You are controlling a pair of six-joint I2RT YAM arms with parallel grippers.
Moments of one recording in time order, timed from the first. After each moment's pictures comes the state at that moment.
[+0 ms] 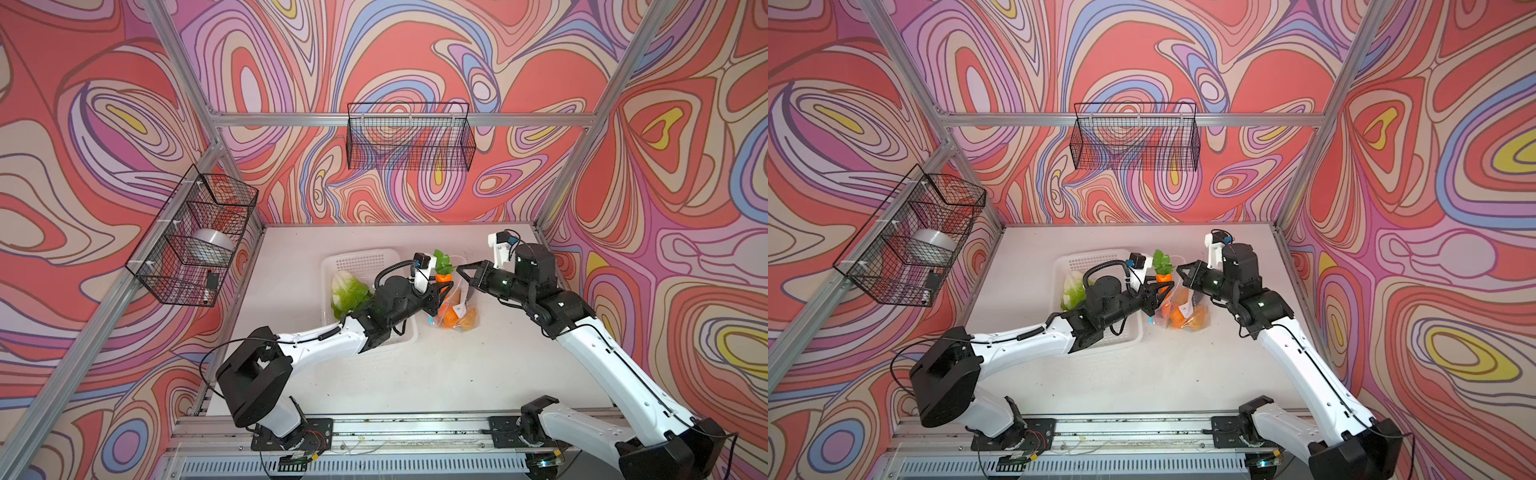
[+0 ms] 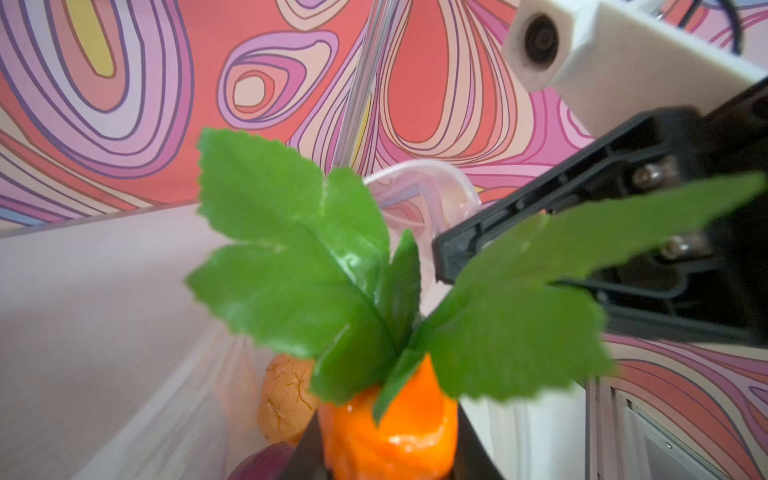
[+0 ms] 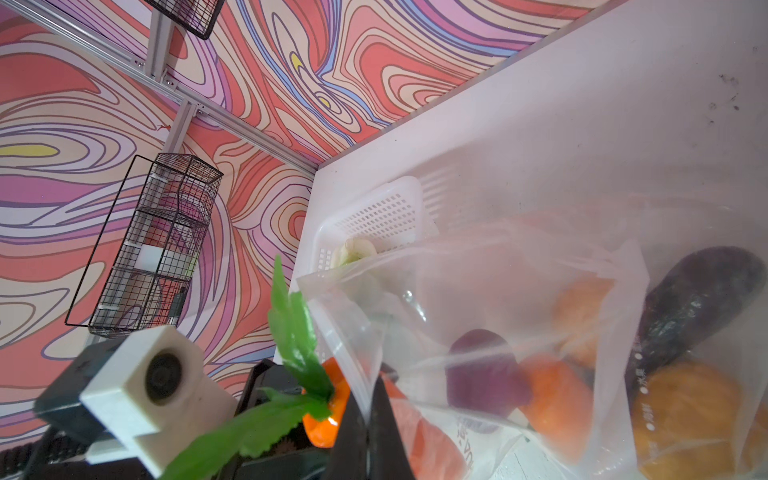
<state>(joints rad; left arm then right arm) -0.90 1.57 0.95 0.51 0.06 -0.39 0.34 1.08 1.06 -0.42 -0.36 0.73</state>
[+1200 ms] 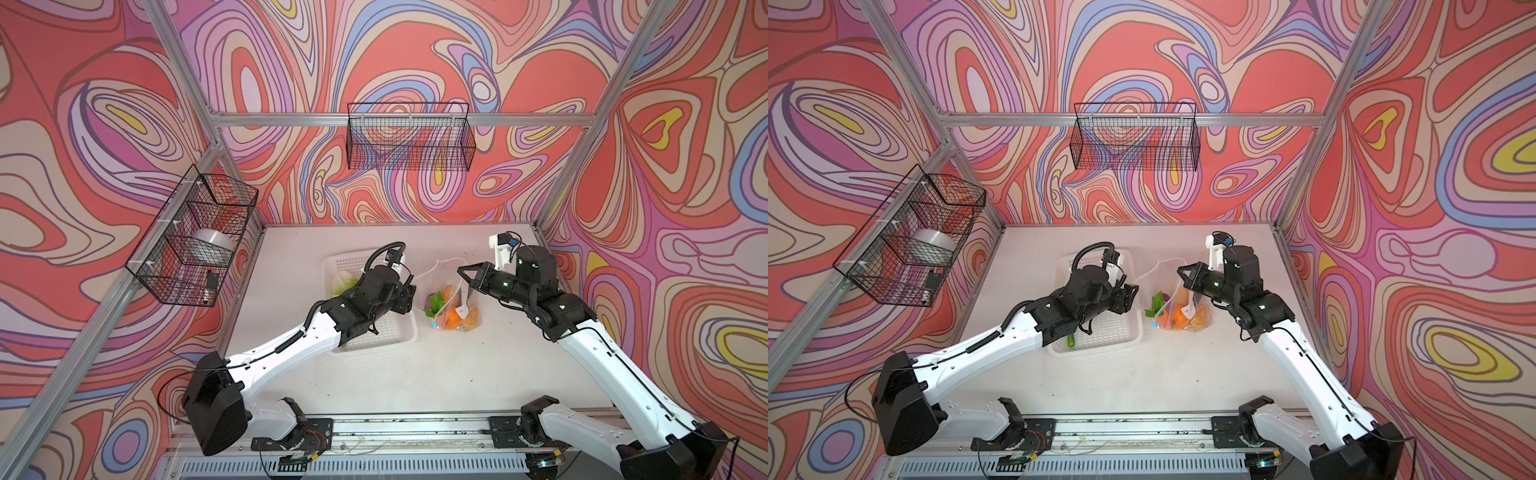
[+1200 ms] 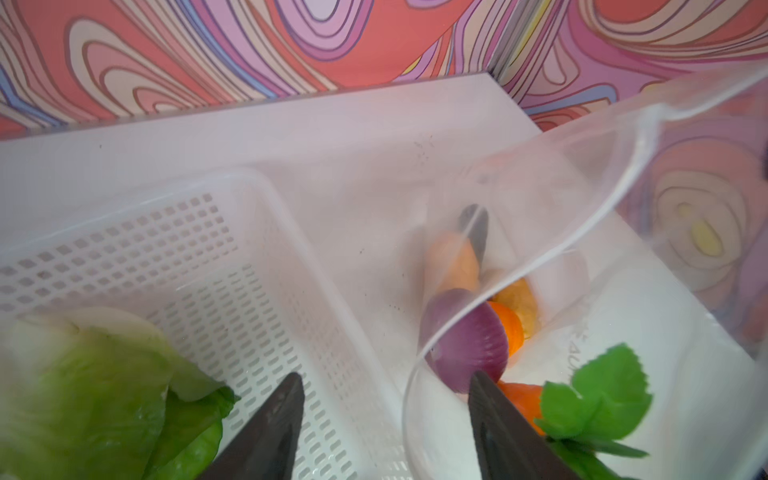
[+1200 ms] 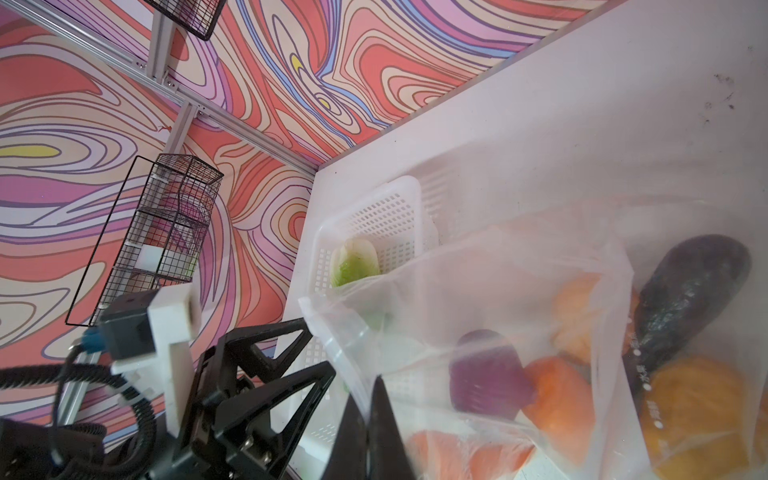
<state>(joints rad) -0.80 1.36 1.07 -0.28 -0.18 -0.40 0.34 1.06 1.04 -0.41 -0.36 0.74</state>
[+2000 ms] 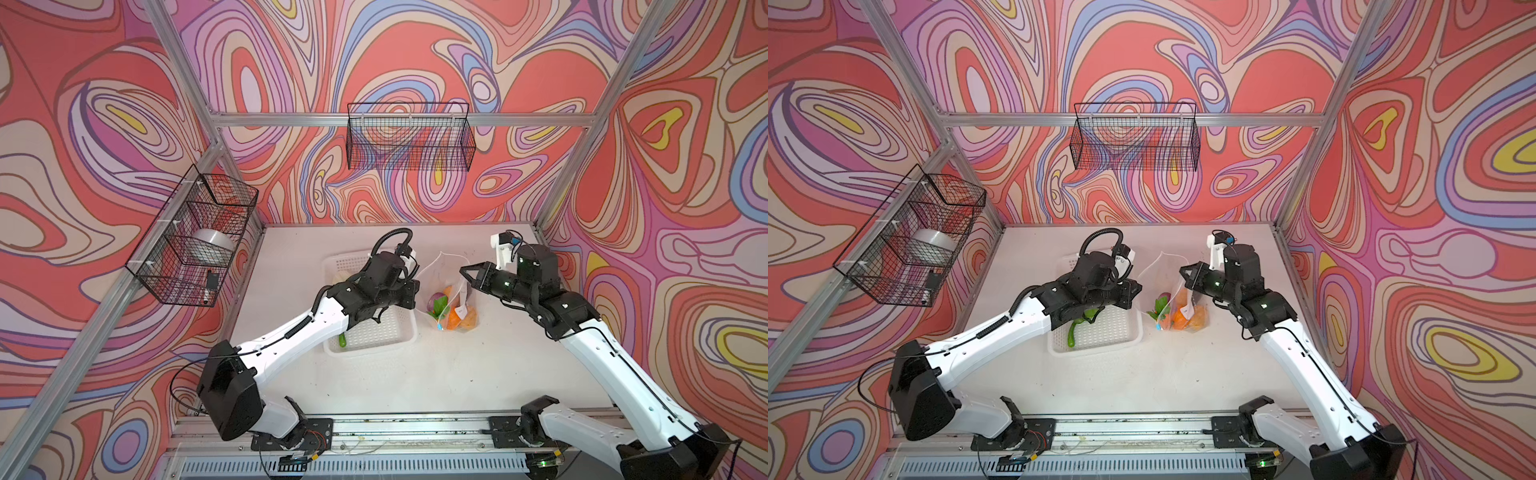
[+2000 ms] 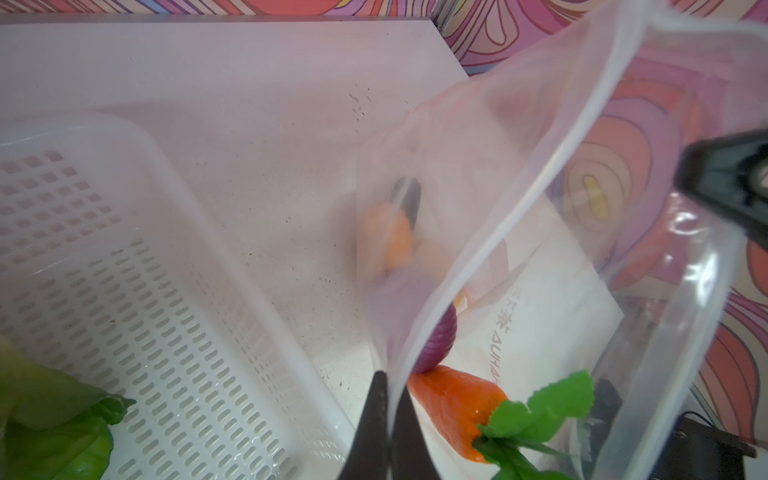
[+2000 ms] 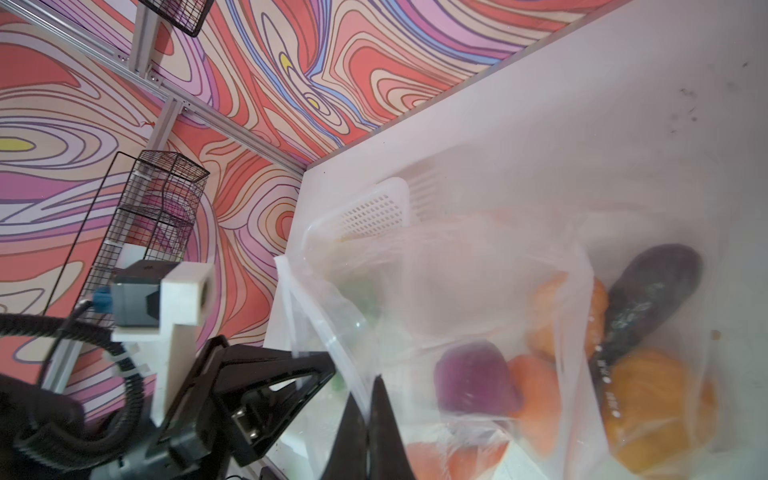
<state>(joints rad) -0.78 1.43 1.25 -0.41 0.09 -0.47 0.34 1.06 1.10 -0.50 -0.30 0.68</state>
